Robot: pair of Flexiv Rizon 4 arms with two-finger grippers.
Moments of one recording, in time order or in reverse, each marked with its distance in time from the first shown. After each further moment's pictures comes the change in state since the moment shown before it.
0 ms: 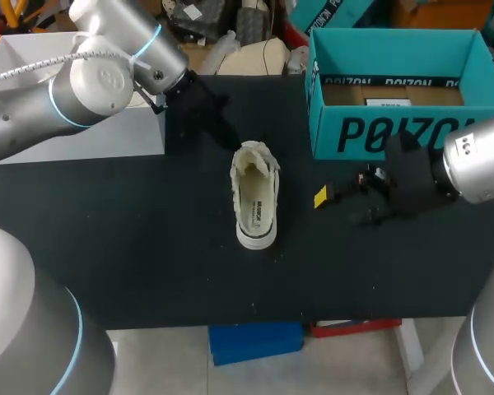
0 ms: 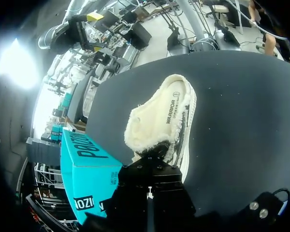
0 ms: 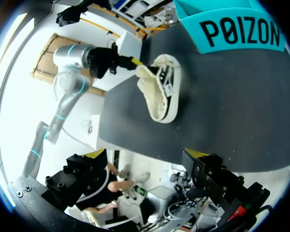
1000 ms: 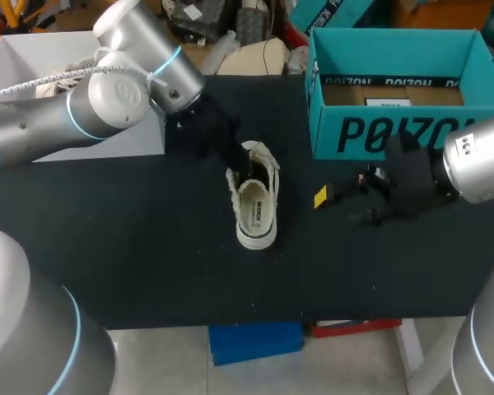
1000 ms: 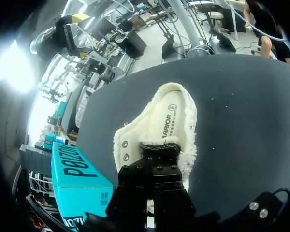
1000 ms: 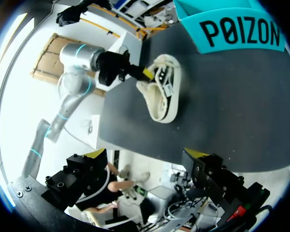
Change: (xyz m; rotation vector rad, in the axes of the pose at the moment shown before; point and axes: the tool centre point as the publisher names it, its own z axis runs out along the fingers) left arm 0.010 -0.025 0.041 0.093 0.044 0.012; right arm 0.000 0.000 0.000 0.000 0.000 0.000
